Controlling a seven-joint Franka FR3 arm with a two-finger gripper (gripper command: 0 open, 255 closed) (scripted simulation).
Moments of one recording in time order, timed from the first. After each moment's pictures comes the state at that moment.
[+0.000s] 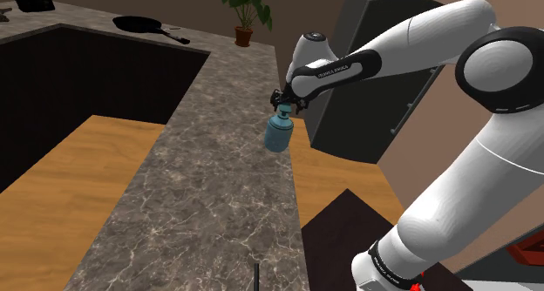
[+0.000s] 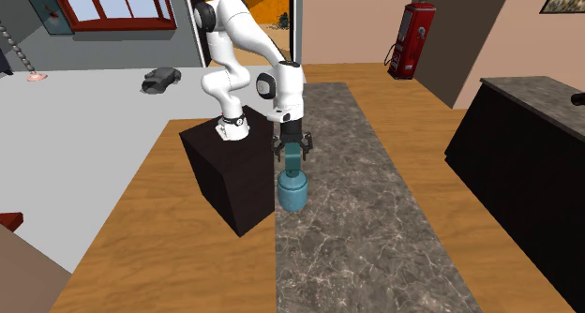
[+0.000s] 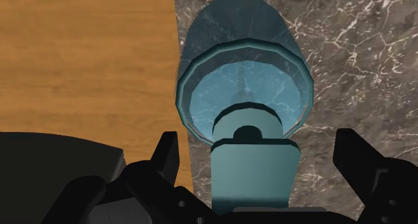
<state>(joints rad) -0.23 0.06 0.08 -2.17 -0.26 2.47 0.71</state>
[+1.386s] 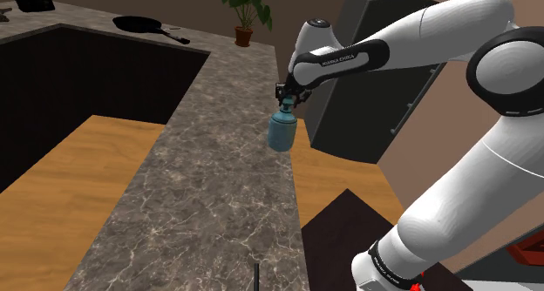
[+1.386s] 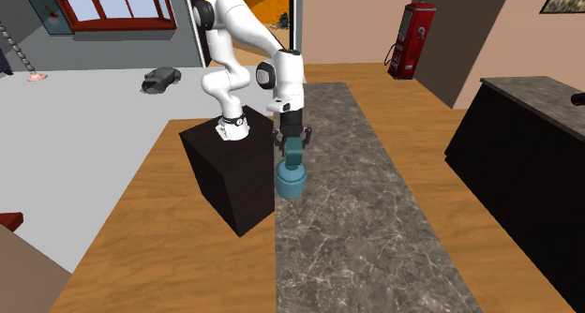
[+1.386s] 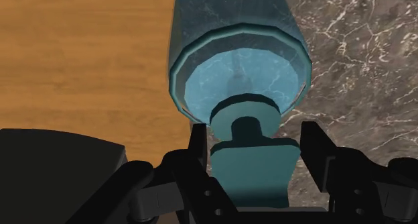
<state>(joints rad) -0.23 0.02 0.08 -2.13 -0.23 2.38 0.68</state>
